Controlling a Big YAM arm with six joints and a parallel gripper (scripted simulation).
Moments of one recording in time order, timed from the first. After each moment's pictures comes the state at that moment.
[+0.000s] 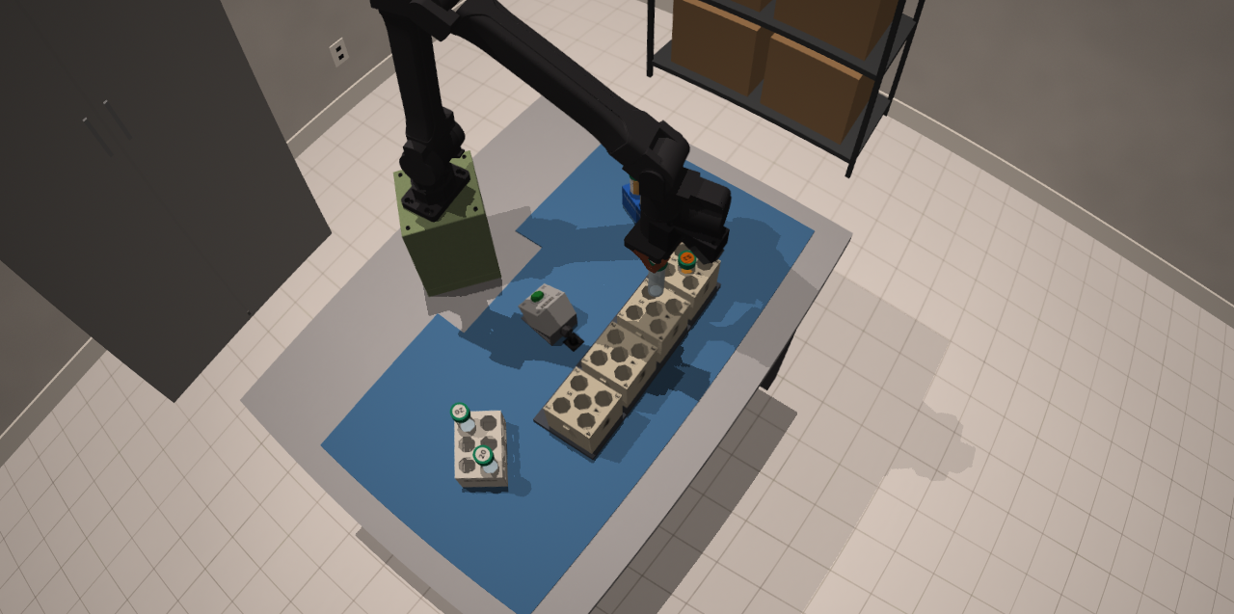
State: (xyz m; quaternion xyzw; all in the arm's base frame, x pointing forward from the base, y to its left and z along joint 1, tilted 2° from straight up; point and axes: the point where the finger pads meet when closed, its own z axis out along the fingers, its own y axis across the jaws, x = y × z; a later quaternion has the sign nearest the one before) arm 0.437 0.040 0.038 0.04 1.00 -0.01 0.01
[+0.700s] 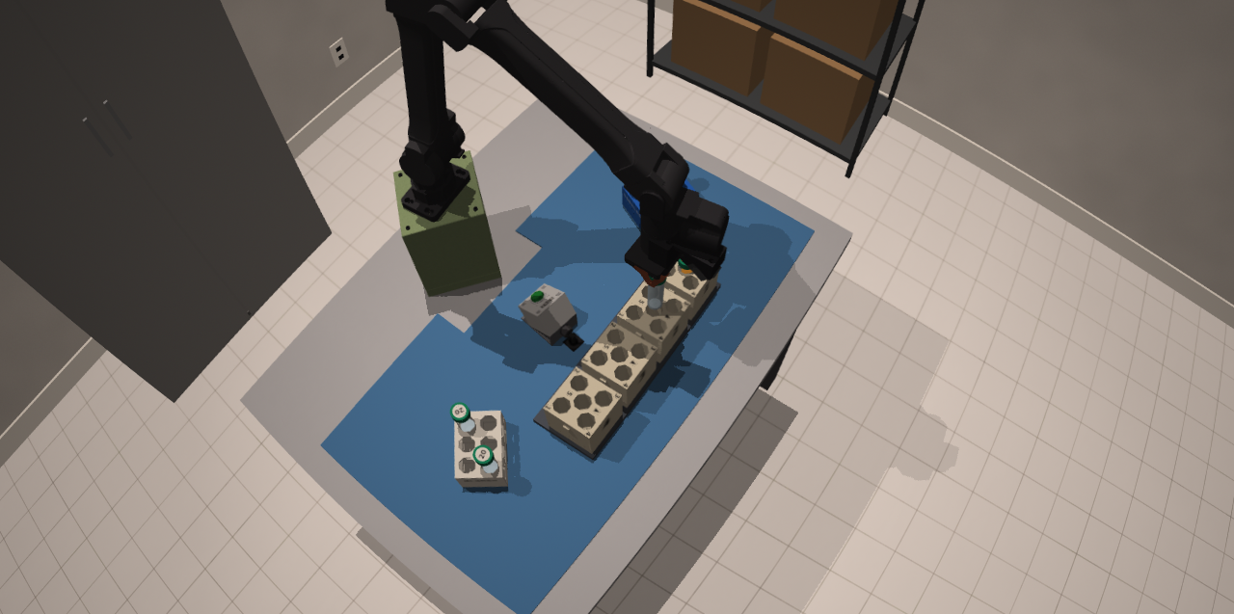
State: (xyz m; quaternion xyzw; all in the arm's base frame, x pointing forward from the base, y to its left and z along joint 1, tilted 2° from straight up) arm 0.438 0.038 -0.004 0.05 1.00 -0.01 0.01
